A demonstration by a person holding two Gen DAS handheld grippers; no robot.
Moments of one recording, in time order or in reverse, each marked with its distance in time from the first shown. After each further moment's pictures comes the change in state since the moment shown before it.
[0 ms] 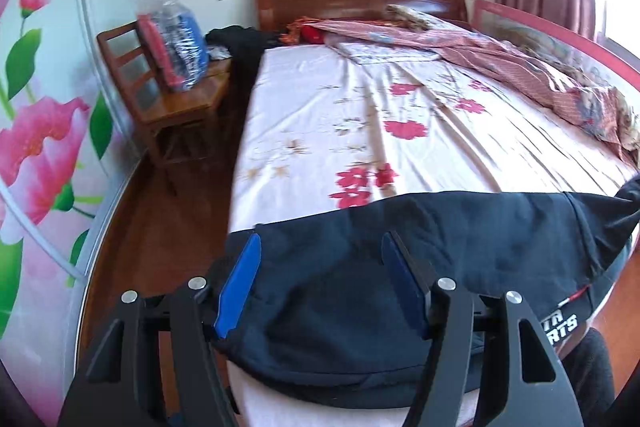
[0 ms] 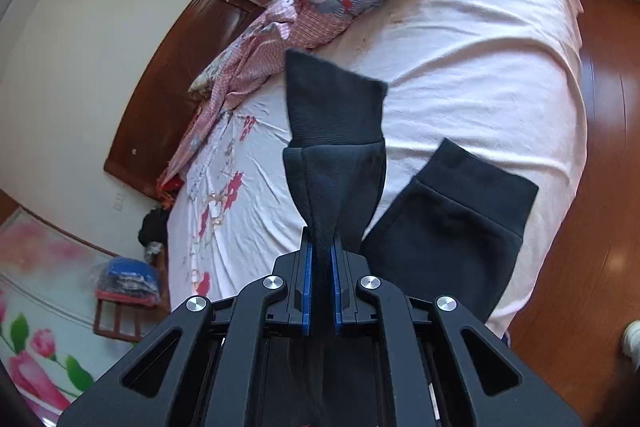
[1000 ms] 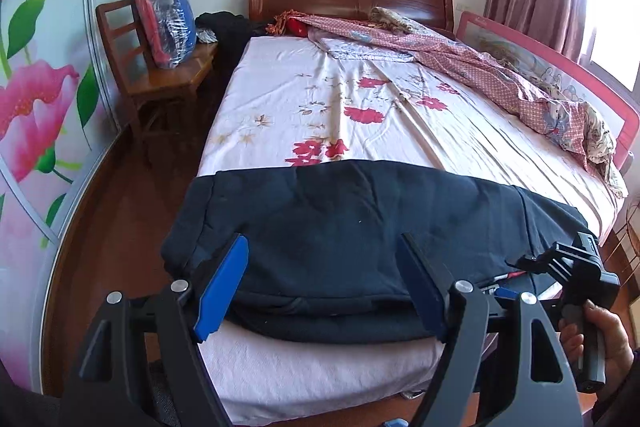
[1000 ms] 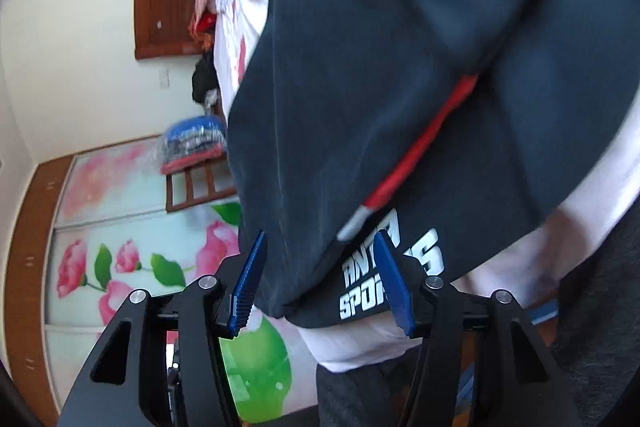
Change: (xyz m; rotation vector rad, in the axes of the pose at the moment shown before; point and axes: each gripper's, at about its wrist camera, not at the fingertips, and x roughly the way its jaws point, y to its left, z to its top) left arm -0.062 -0.025 -0.053 -0.095 0.016 -0.092; right arm 0.113 0.052 -0.257 0.165 0.695 0.206
